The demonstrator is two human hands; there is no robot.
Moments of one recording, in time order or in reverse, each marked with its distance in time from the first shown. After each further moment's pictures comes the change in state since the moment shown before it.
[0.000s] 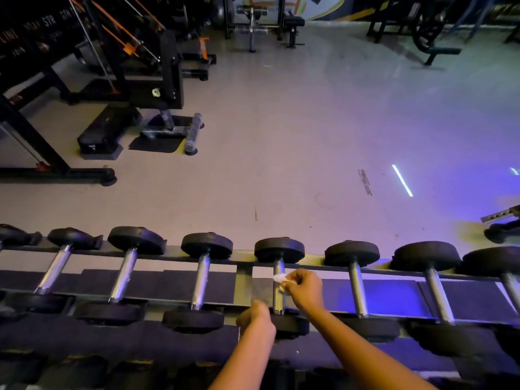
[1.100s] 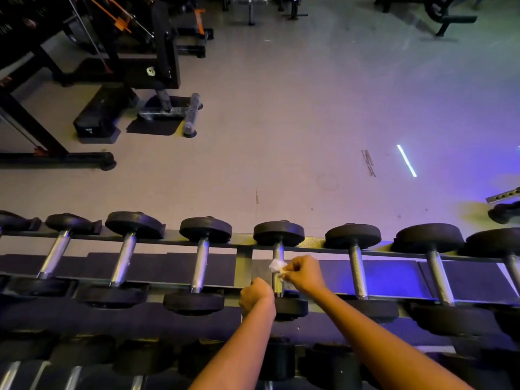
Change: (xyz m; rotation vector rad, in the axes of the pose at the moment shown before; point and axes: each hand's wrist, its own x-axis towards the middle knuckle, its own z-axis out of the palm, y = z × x) left_hand -0.009 0.000 0.003 0.355 0.092 0.220; right_hand 0.015 0.018 0.000 -0.177 -0.224 0.034
